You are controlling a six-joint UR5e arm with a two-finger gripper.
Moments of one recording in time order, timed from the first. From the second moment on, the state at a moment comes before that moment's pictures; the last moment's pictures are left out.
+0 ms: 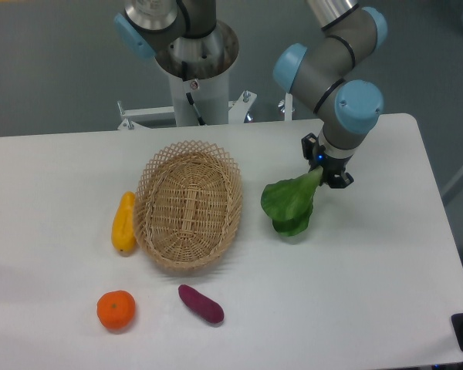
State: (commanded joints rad) arm 2.78 -1.88 -1.88 -1.06 1.64 1.76
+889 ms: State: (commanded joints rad) arm 2.76 -1.90 -1.67 -1.08 1.62 1.72
